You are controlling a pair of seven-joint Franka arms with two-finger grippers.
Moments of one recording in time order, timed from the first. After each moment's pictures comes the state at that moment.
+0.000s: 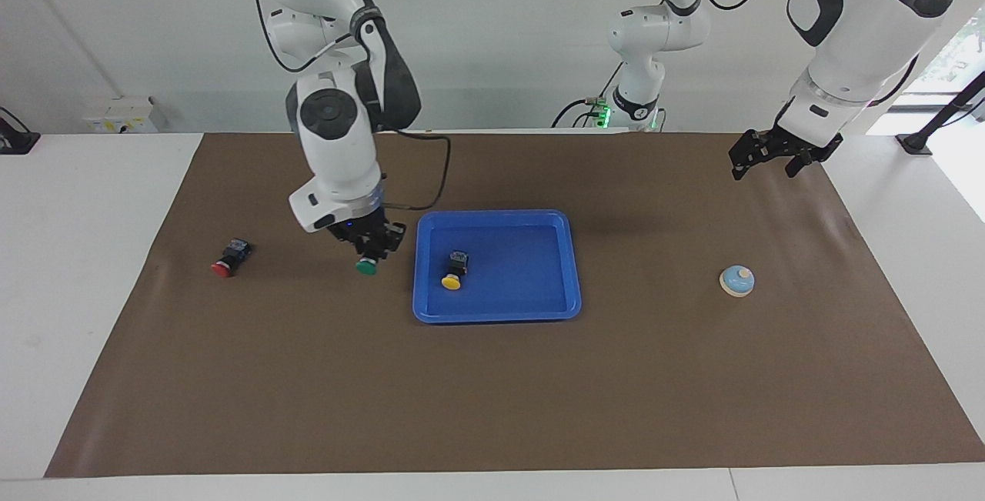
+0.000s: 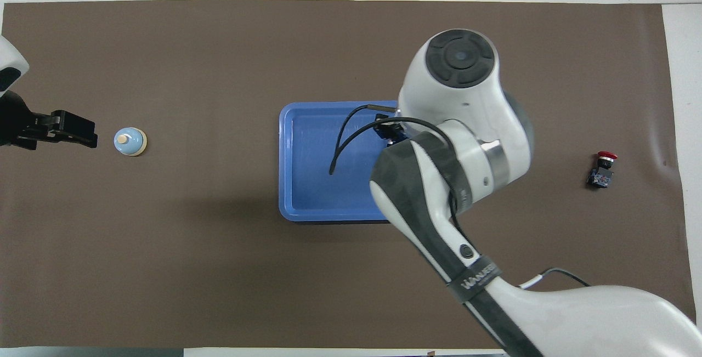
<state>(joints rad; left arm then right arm) 0.04 0.01 -0.09 -1.66 0.02 1.60 -0.01 0.44 0.36 0.06 -1.56 0.02 1.85 0.74</state>
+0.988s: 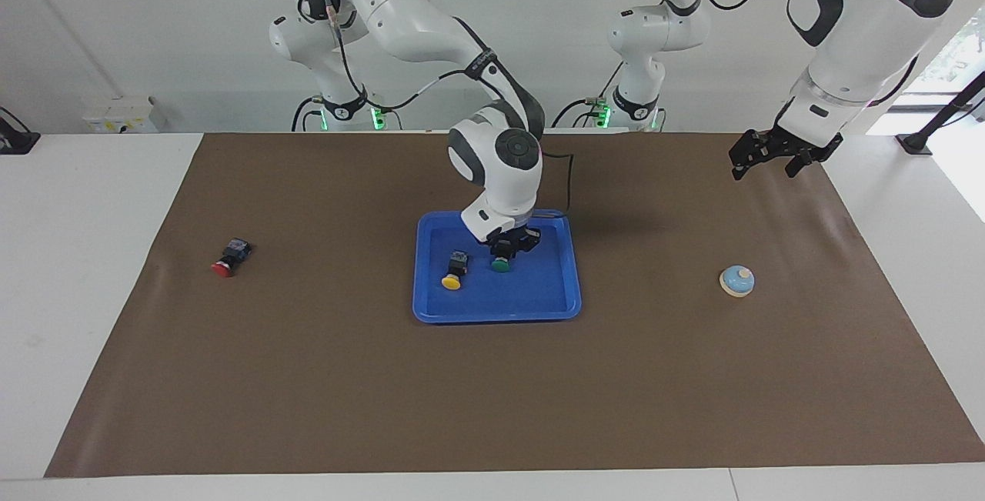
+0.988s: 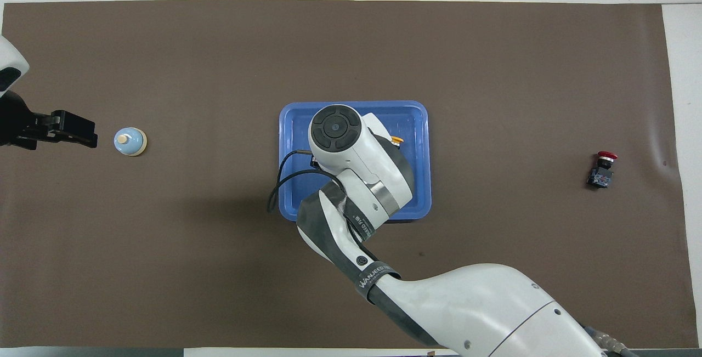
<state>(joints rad) 0.04 0.01 -0.09 -1.66 0.02 1.60 -0.01 0.60 0.55 0.05 -1.60 0.00 2.07 0.86</state>
